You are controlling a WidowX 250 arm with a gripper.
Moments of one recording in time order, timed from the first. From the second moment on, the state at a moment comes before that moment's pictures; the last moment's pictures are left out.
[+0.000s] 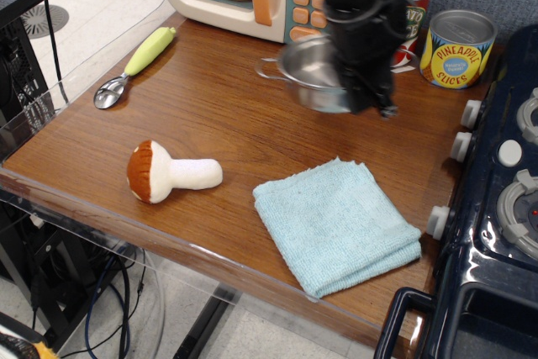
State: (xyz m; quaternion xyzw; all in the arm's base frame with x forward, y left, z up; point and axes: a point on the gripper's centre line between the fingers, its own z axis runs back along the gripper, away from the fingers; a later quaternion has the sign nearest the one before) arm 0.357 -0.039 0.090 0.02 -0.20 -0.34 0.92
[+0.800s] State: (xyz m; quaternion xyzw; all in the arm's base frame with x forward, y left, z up) arm 0.305 0.095 0.095 0.10 -0.20 -0.09 0.97
